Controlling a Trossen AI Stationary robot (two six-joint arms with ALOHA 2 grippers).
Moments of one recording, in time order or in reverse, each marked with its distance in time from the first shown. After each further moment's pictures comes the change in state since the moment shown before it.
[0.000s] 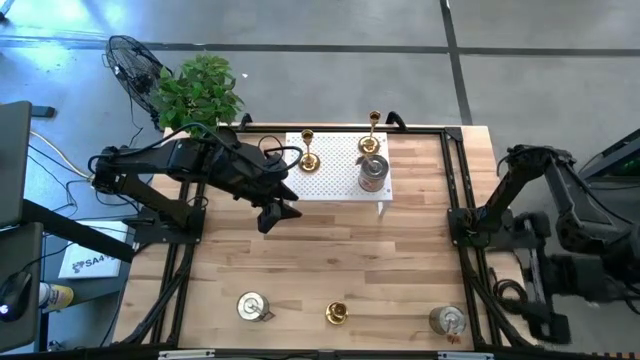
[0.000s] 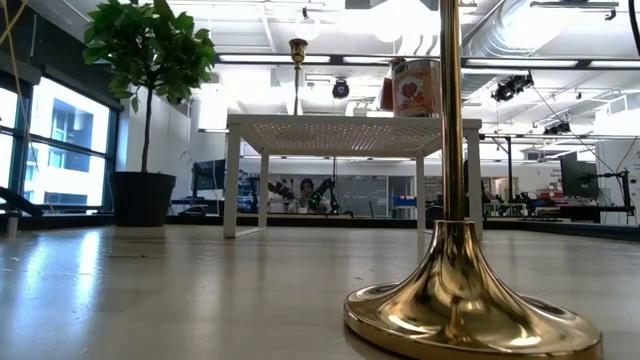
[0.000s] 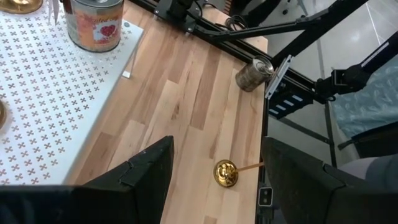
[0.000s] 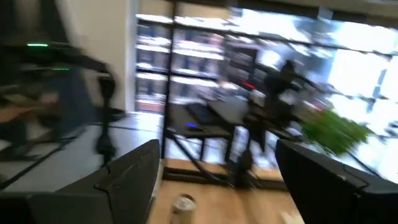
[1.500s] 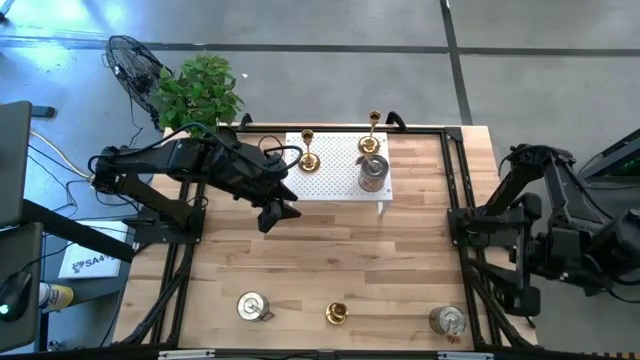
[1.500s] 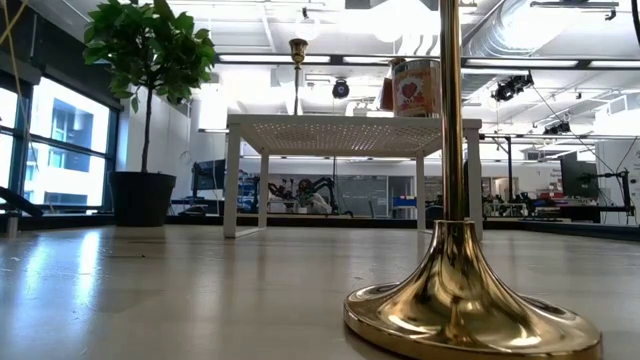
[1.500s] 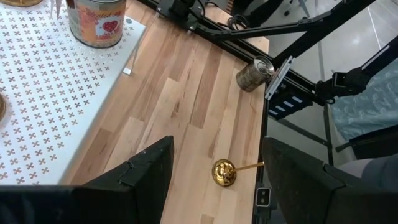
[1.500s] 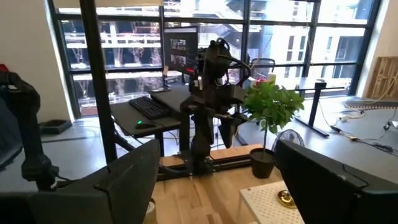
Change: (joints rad) left arm 0.000 0.000 0.000 -0.006 -0.001 -0.026; right arm -0.101 -0.002 0.000 0.090 0.156 0.008
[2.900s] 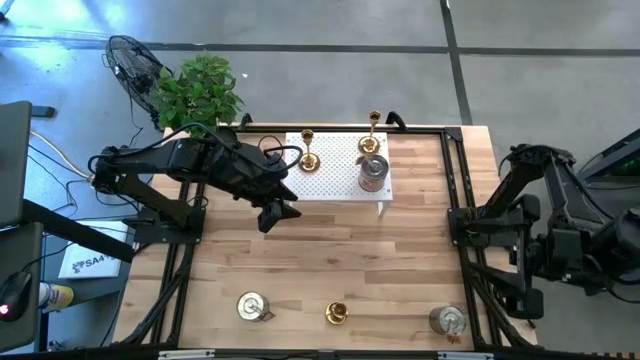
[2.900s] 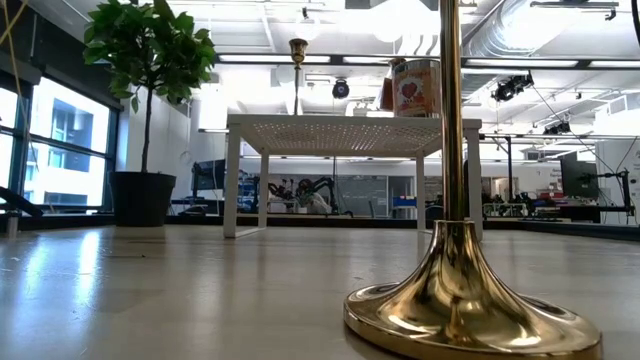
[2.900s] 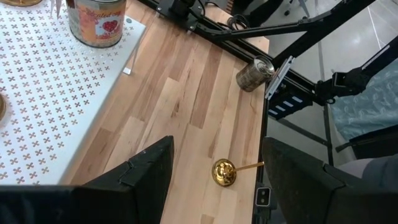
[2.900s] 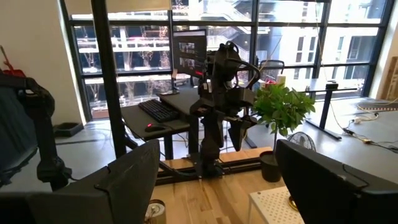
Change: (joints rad) left arm 0.000 0.000 0.000 0.000 0.000 0.000; right arm 0.000 0.000 0.000 0.007 -0.042 0.012
